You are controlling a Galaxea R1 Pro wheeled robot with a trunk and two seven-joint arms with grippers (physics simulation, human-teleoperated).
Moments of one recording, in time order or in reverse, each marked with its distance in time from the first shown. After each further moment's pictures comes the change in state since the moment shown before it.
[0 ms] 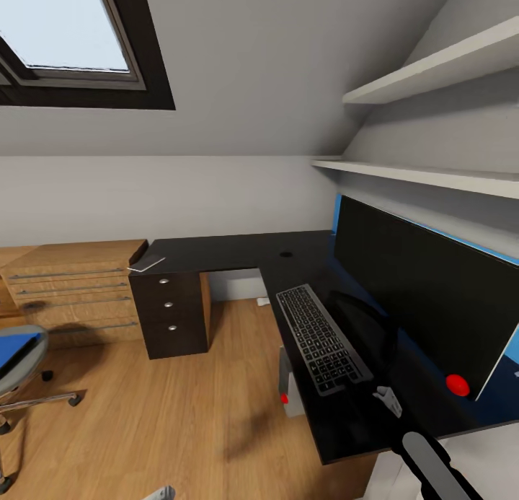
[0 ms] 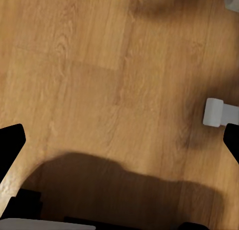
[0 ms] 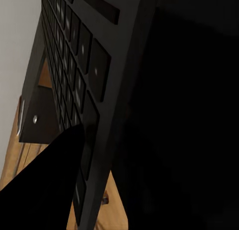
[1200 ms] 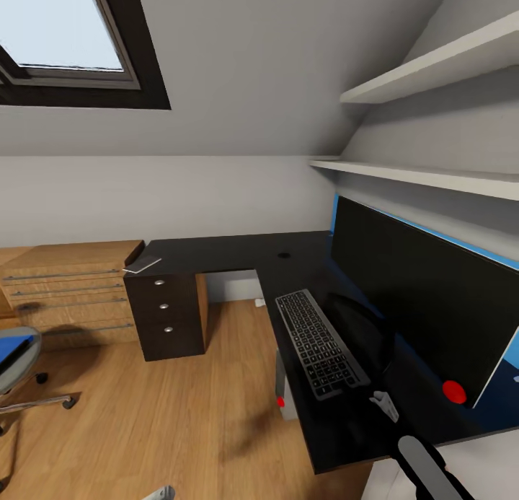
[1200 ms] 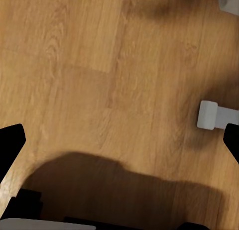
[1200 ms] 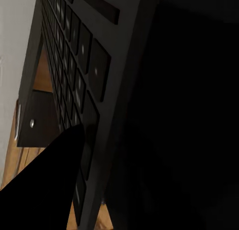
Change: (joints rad) left arm 0.000 0.001 0.000 0.000 0.000 0.000 0.000; right arm 0.000 0.023 0.002 0.033 -0.012 -0.007 0.000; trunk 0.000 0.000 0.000
